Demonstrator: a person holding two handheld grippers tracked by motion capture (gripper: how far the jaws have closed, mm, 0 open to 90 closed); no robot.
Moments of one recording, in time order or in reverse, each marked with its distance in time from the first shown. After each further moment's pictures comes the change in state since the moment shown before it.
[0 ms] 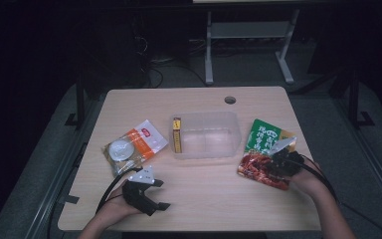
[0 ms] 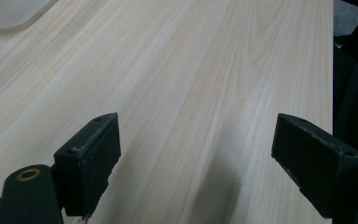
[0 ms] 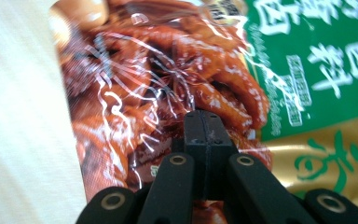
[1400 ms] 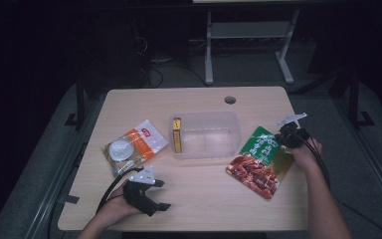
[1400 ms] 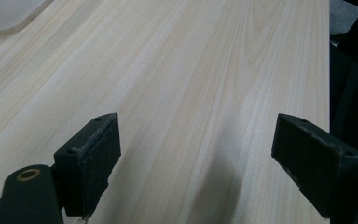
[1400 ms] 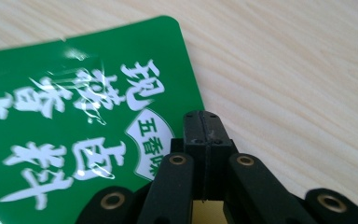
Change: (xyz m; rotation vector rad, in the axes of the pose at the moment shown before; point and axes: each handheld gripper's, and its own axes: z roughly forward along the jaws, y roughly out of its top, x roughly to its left) left arm -0.002 0.001 0.001 0.003 -0.013 0.004; right arm -0.089 0.013 0.022 -0.097 -0.244 0.236
